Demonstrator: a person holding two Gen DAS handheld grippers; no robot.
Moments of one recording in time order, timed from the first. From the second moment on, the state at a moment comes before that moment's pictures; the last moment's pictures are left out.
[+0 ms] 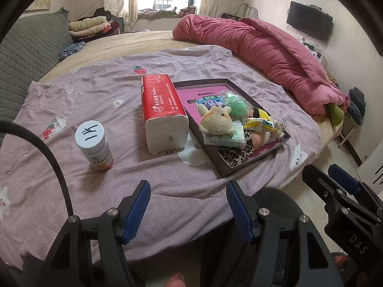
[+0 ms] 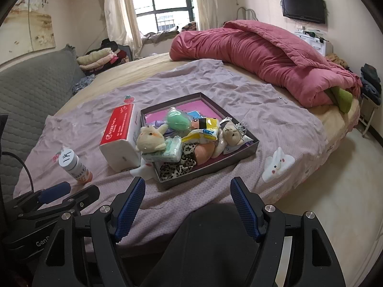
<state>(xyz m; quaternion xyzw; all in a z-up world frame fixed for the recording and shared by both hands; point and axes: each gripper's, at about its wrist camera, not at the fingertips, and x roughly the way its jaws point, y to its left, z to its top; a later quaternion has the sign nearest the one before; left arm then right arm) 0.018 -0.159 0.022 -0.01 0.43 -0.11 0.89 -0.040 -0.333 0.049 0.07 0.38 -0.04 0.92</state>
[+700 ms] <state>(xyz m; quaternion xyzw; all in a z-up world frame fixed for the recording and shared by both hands) 0.017 -0.157 0.021 -0.01 0.43 -0.11 0.89 -0.039 -0.331 0.045 0.07 0.39 -0.04 0.92</state>
